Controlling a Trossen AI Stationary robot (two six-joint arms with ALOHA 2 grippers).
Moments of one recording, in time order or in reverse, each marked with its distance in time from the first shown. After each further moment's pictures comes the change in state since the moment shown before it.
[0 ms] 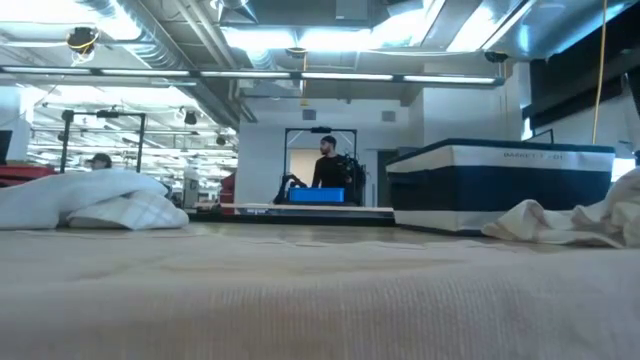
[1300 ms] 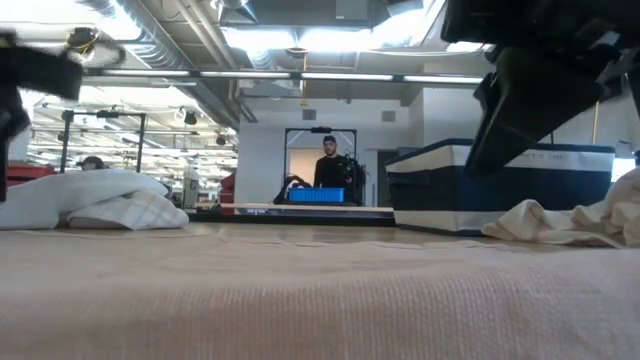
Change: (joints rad) left arm 0.446 -0.193 -0.113 -0.524 -0.179 0.102; right arm -0.255 -0.093 -0.022 -0.178 0.469 -0.220
